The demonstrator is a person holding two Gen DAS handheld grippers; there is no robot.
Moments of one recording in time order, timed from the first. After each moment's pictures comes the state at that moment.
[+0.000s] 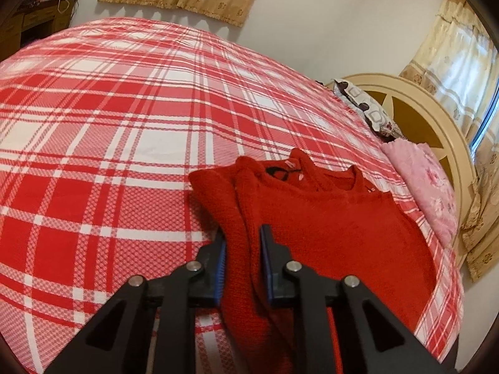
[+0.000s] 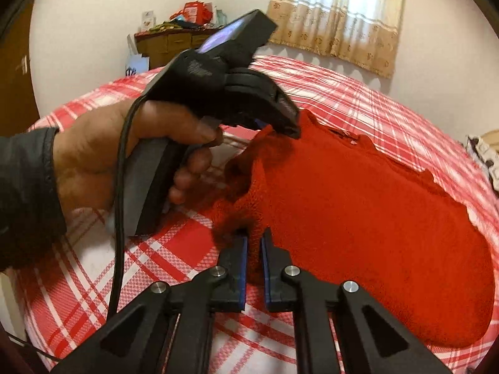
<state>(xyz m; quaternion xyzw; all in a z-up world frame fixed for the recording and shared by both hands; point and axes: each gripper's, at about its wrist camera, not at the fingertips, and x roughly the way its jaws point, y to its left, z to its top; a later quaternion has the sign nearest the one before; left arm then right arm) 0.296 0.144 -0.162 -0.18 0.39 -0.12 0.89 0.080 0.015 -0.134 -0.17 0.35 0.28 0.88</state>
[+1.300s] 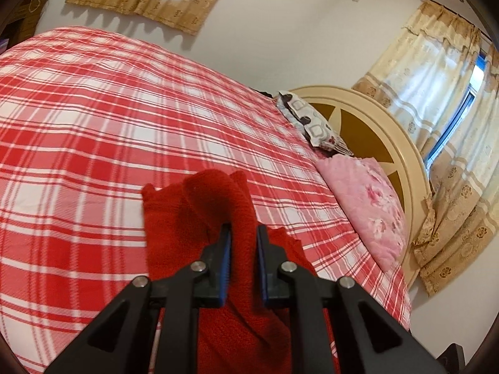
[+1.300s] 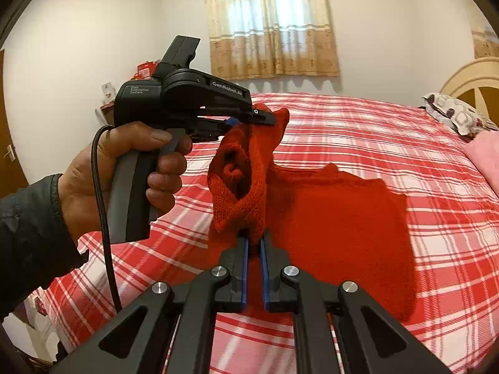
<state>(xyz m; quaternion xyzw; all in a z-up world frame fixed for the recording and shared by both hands) 0.320 0.029 -0.073 -0.24 0.35 -0.21 0.88 0.079 -0.139 -0.073 -0.03 0.30 0.24 0.92</state>
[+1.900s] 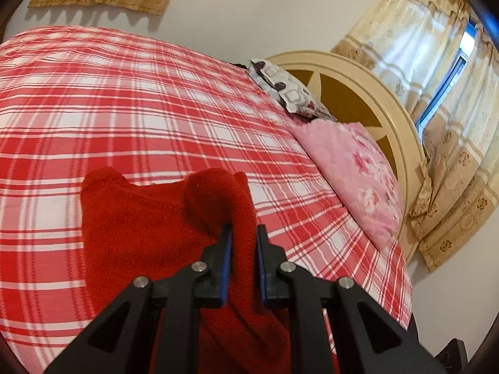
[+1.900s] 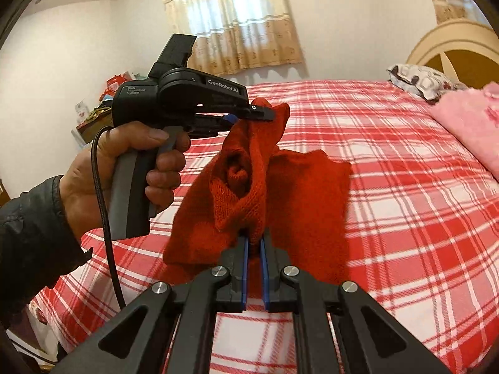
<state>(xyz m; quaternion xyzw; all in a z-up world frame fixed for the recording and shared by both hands) 0.341 -0.067 -0.080 -0.19 0.39 -0.27 0.86 0.077 -0.225 -0.078 0.03 0.33 0.19 0.92</state>
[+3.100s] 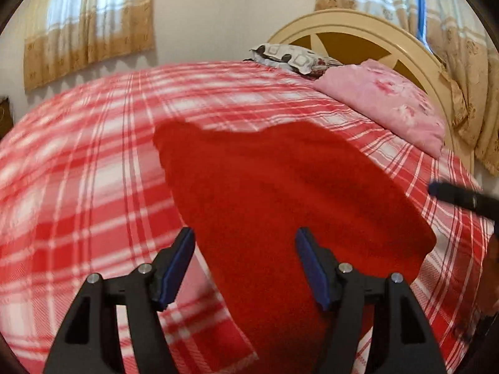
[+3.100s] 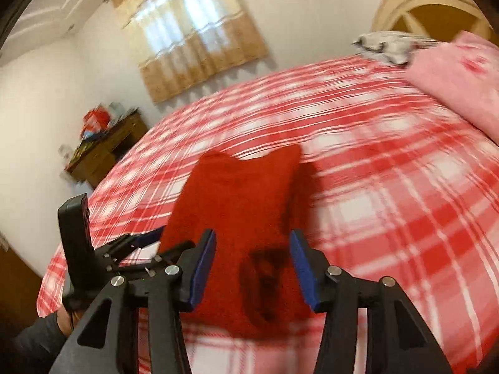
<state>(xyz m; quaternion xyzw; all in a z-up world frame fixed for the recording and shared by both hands) 0.245 -0.067 -0.132 0.01 0.36 -0.19 0.91 0.130 -0.269 -0.073 0.13 0.36 0.15 0.91</state>
